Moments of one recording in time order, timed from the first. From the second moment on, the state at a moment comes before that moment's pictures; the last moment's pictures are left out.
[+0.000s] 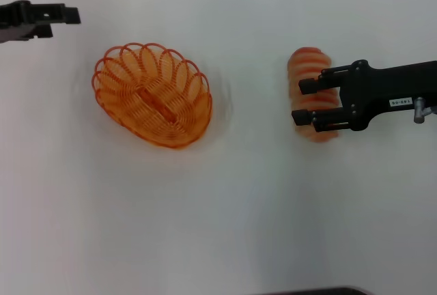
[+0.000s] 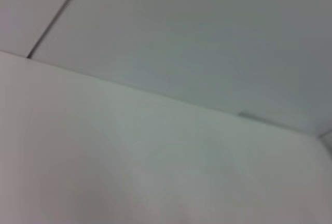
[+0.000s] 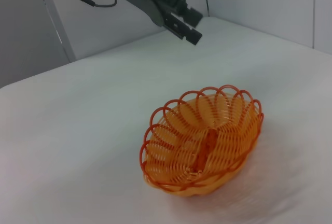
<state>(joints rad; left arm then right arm) -0.69 -1.97 0.50 0.74 2.35 1.44 -2.32 0.50 2.08 -0.70 -0.82 -2.19 -1.65 1.44</state>
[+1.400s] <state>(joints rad) -0.91 -2.08 1.06 0.75 2.73 1.21 -2.35 0.50 2.08 -0.70 -0.83 -2.19 -1.64 1.43</state>
